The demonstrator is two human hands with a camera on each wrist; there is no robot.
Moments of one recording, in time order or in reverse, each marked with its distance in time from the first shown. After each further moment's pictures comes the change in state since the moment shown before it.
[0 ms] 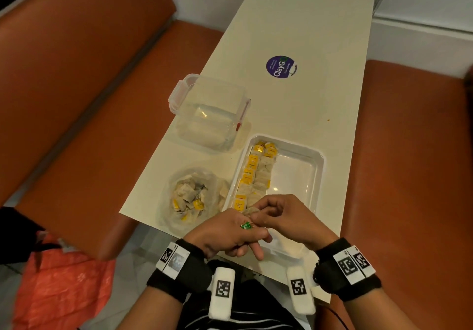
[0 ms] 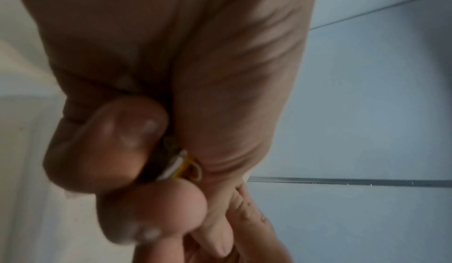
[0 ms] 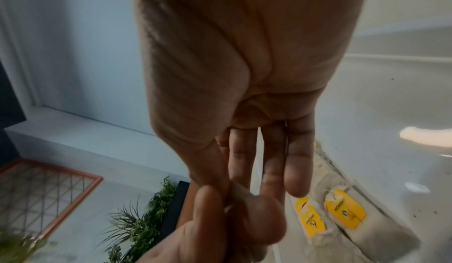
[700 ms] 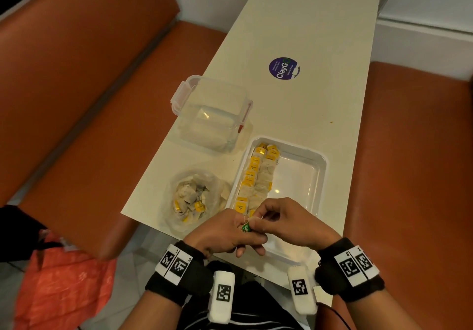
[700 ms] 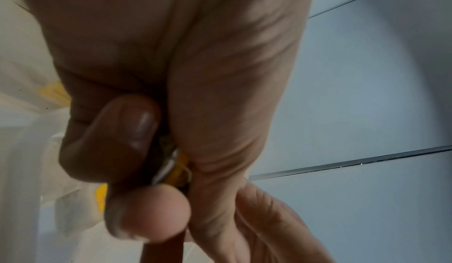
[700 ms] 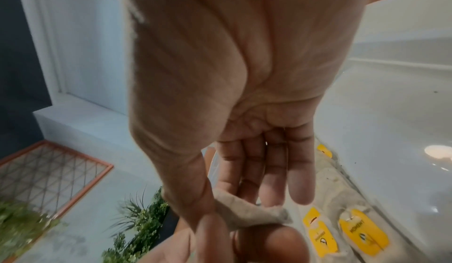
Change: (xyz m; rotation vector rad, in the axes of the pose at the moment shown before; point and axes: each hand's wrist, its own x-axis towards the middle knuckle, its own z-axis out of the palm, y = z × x) left_hand 0.000 0.004 -0.005 0.140 0.069 0.005; right_hand 0.006 -0.006 -0.004 -0.290 -0.046 -0.033
